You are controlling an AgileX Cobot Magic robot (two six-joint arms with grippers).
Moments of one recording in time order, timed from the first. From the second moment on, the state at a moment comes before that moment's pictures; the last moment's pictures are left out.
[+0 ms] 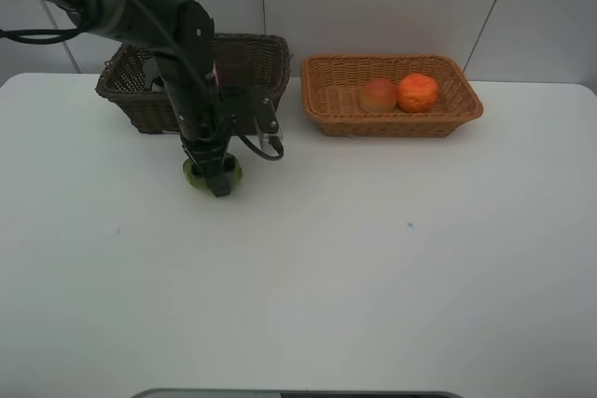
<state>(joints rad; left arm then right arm) -0.49 2.13 -1.39 -0.07 0.81 0.83 -0.08 0.00 -0.52 -0.08 1.06 0.04</state>
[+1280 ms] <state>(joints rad) -0.66 2.29 -1.89 -0.10 0.35 0.09 -0.08 0.00 -0.52 -0.08 1.06 0.04</state>
